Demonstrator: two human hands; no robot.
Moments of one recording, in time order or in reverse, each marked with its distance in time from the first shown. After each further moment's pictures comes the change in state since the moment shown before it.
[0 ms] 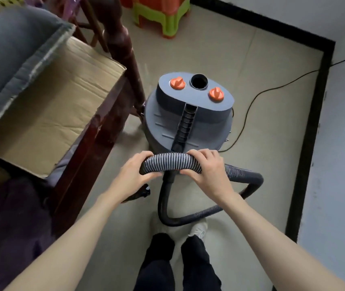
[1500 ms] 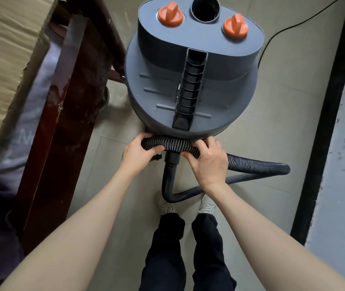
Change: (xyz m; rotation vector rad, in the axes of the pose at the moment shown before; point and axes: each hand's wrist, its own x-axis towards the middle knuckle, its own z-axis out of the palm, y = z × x) left_hand 0.093 -0.094 0.081 -0.114 0.000 -0.379; right_hand 0.014 0.051 0.133 -0.167 0.144 0.361
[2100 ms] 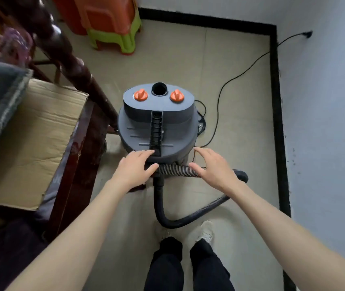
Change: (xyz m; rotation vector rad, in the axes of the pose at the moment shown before) left_hand -0.114 0.137 -0.061 0.729 -0.148 0.443; right_hand -0.026 0.017 -0.197 0.112 -0.322 -0.011
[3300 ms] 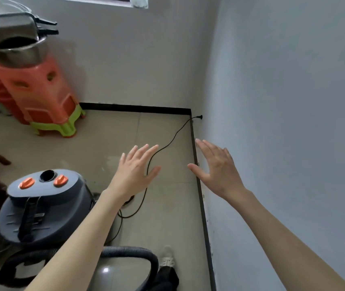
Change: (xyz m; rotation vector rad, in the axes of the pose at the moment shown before) left_hand 0.046 0.494 -0.058 0.045 0.395 0.348; right_hand -0.132 0.281 -0.382 -0.149 0.505 -0.079
